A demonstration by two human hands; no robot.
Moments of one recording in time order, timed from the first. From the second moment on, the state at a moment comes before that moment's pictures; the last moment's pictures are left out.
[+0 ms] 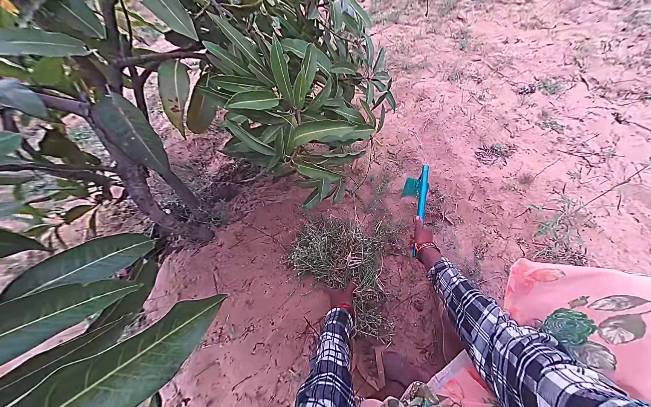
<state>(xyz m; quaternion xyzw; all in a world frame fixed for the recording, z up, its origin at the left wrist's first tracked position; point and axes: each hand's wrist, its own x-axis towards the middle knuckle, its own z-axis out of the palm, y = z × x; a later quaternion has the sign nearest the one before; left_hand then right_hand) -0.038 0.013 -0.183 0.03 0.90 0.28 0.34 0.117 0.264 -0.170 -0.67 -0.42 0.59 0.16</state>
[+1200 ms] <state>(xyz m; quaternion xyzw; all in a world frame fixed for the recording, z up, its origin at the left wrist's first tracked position) -0.044 0.017 -0.183 0.07 0.89 0.24 0.37 0.154 0.304 -0.077 -0.59 -0.52 0.42 0.46</state>
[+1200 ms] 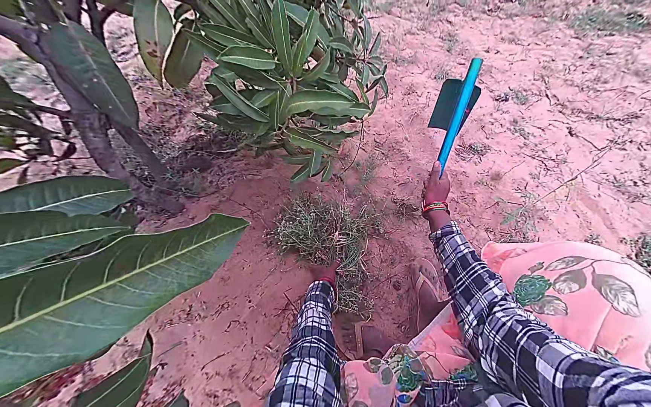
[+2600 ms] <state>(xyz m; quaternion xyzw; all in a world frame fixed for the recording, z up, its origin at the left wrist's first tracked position) -0.046 0.013 -0.188 0.07 0.90 0.25 0.36 0.161 0.210 -0.125 -0.72 -0.45 0.45 0.25</state>
